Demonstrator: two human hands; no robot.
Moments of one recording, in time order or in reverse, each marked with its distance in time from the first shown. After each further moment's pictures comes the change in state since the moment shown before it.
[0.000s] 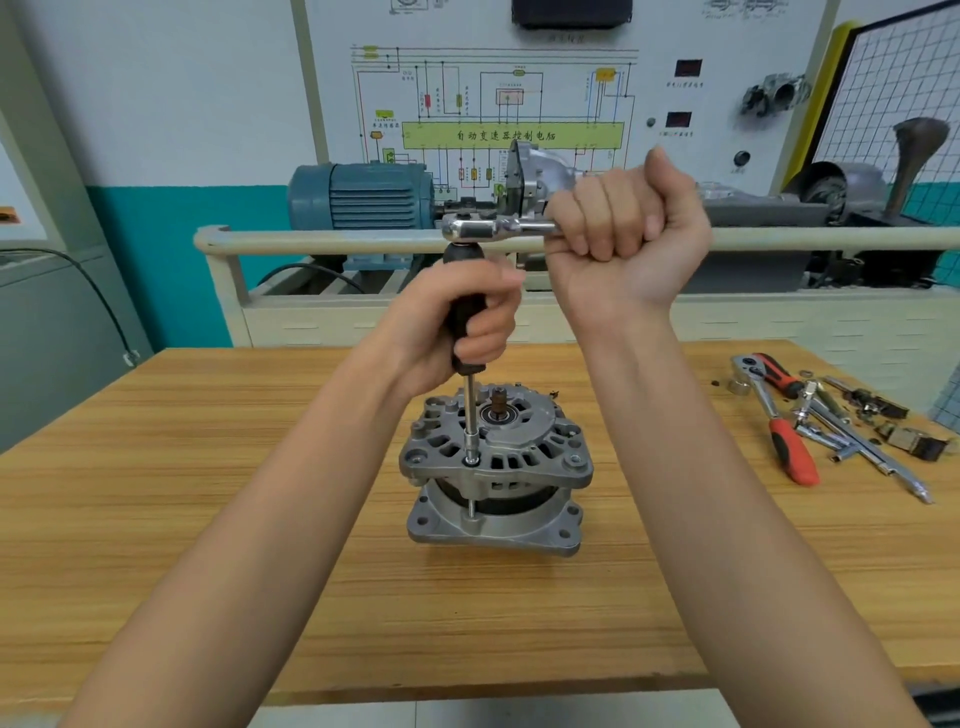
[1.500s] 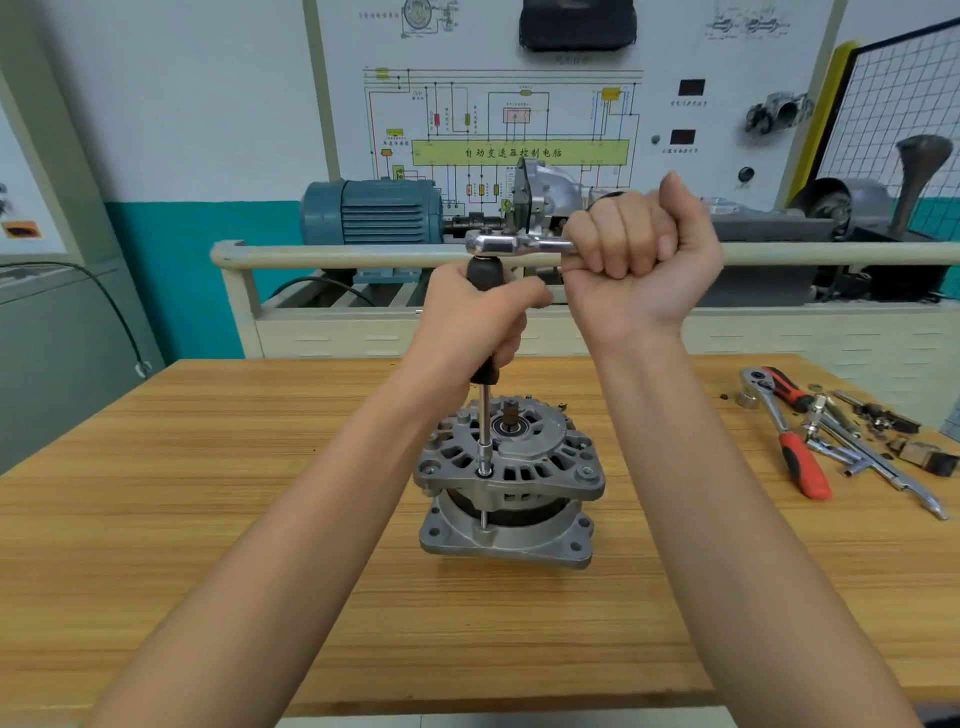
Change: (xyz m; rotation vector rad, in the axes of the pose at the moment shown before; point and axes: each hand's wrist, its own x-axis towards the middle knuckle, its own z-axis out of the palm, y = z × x) left_hand 0.000 0.000 0.023 0.308 0.513 0.092; right_hand -0.001 0.001 -0.005 0.019 0.025 -0.024
